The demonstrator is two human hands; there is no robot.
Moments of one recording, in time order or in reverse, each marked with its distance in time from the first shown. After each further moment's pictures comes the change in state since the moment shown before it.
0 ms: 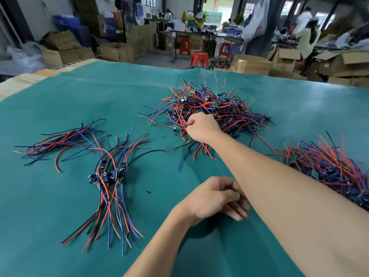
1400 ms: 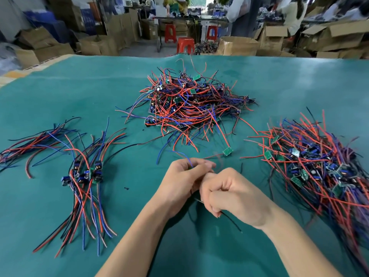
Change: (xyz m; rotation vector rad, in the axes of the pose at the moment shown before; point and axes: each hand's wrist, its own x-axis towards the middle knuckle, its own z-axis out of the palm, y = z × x) left_hand 0.008 -0.007 -0.006 -0.247 0.331 0.044; right_hand -0.200 0.084 -0.020 0.766 -0.354 -0.356
